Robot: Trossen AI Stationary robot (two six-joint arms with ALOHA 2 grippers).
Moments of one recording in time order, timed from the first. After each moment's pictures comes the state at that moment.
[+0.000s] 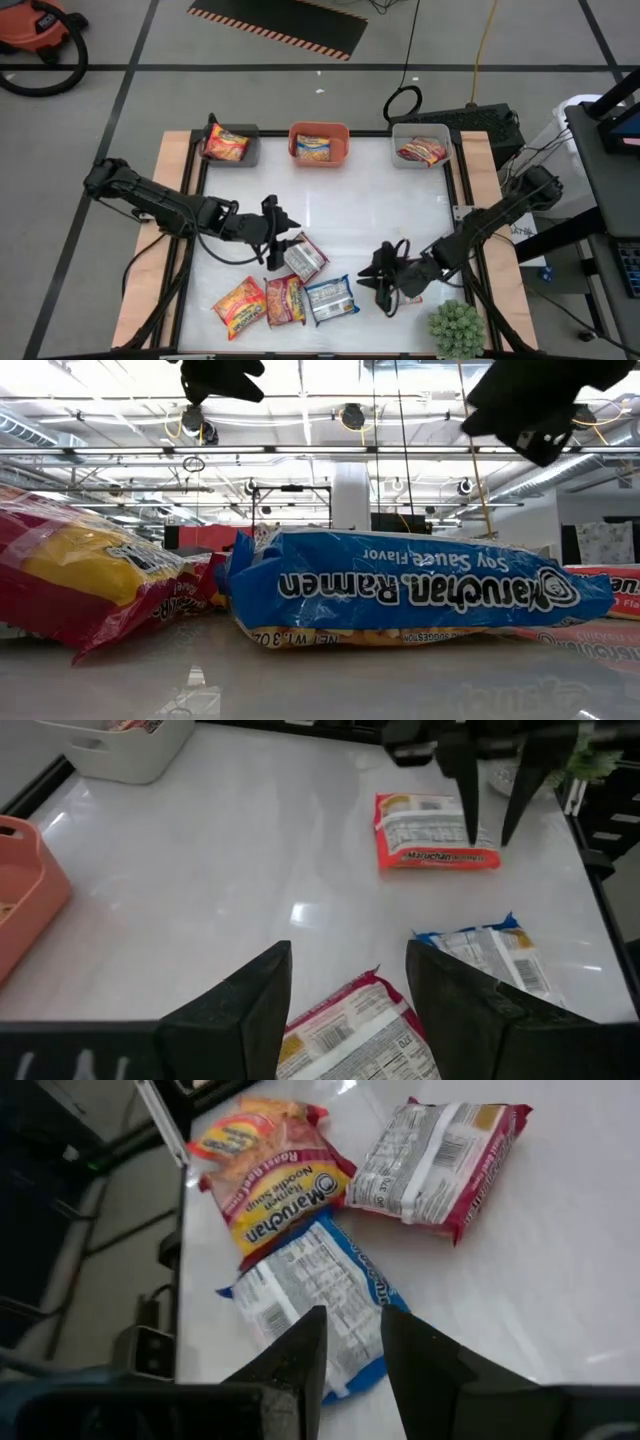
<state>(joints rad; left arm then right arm) -0.32 1.32 1.03 -0.34 -0.34 -0.32 0.61 1.44 0.78 0.00 0.42 0.85</state>
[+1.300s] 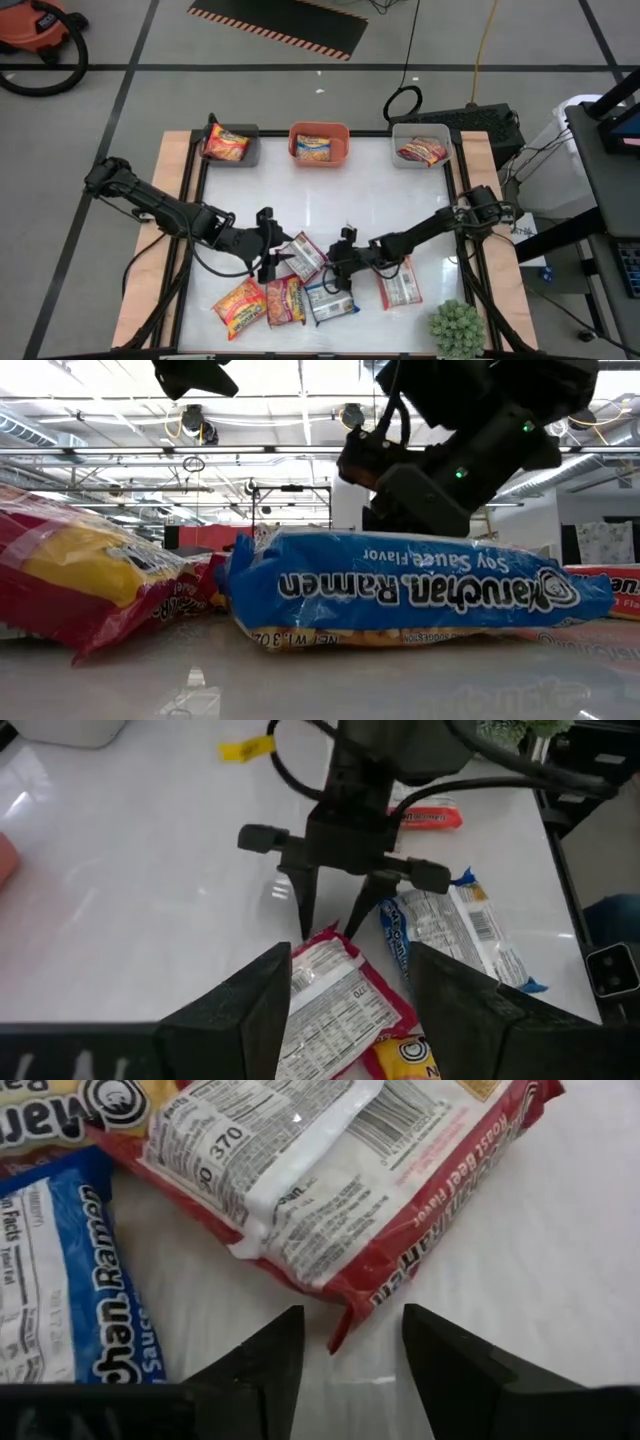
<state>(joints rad) -0.42 1.32 1.03 -0.42 -0.34 -0.39 0.31 1.93 0.91 0.25 0.26 0.37</state>
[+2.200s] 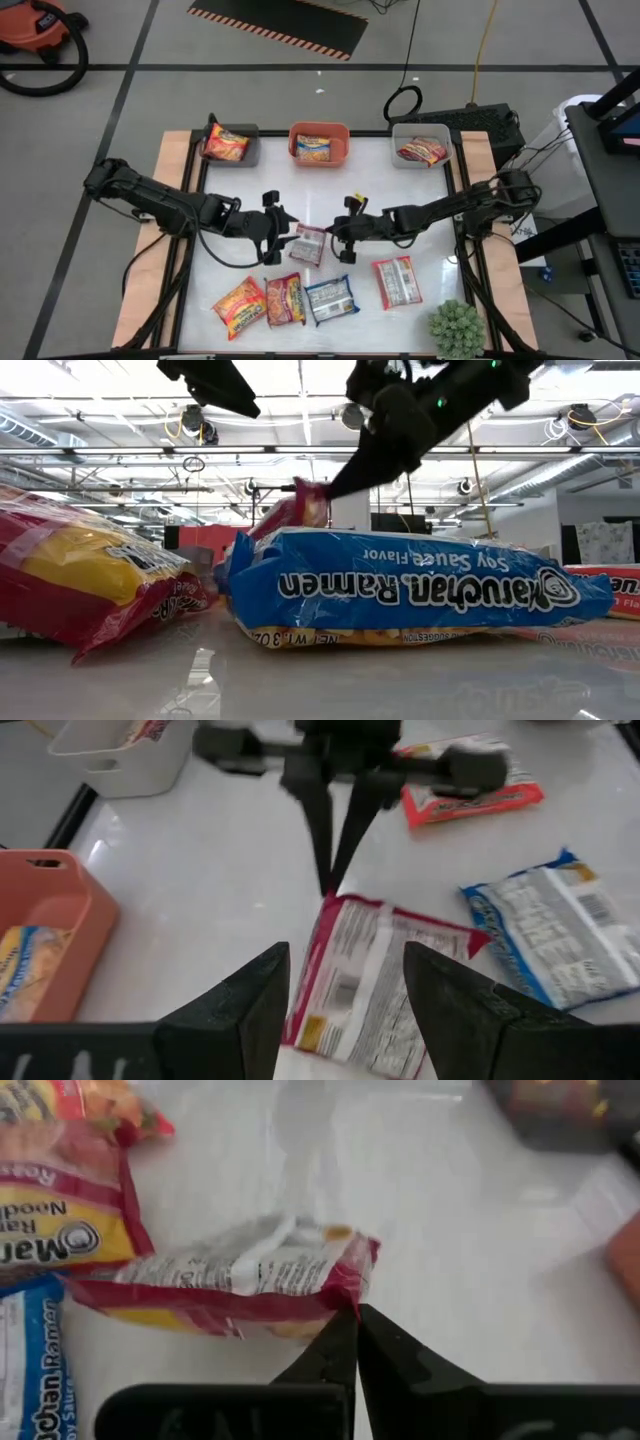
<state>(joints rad) -0.29 1.32 1.03 -0.42 -0.34 -0.11 0.17 1.62 0.90 0.09 0.27 0.08</state>
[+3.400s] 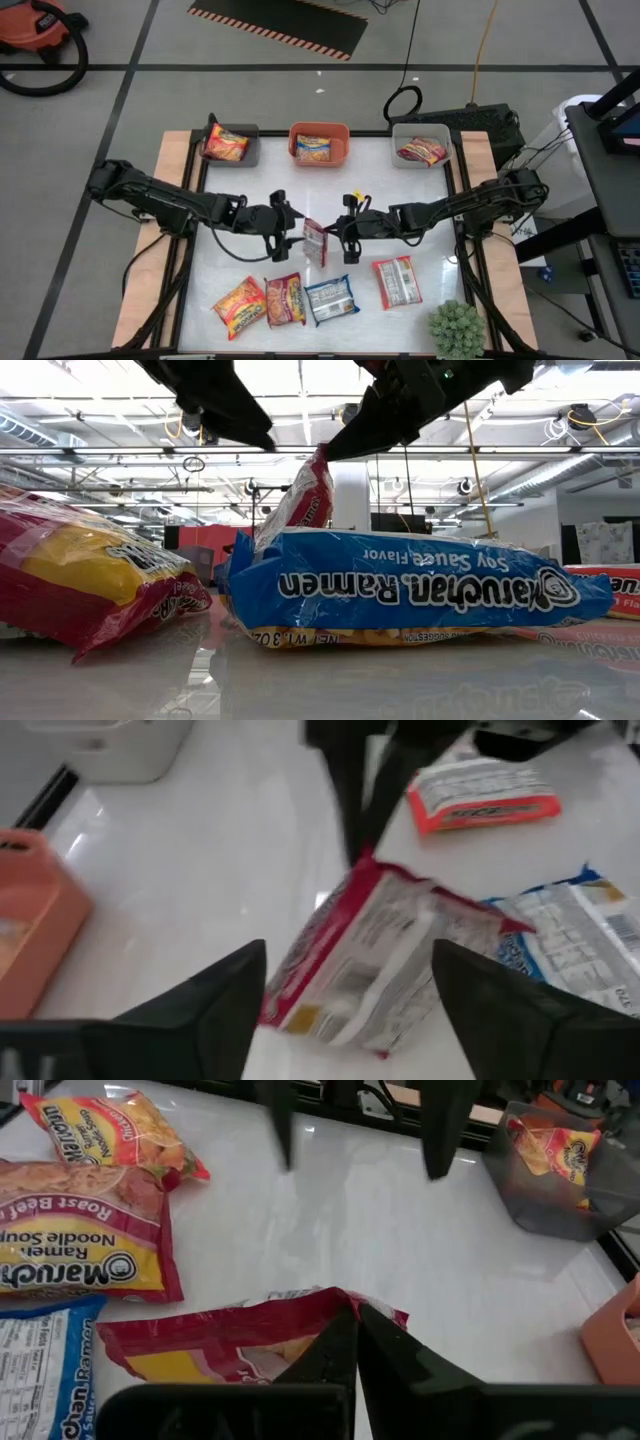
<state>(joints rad) -0.21 1.37 0.92 -0.21 -0.25 -0.12 0.17 1.56 0.90 0.13 0.23 -0.07</state>
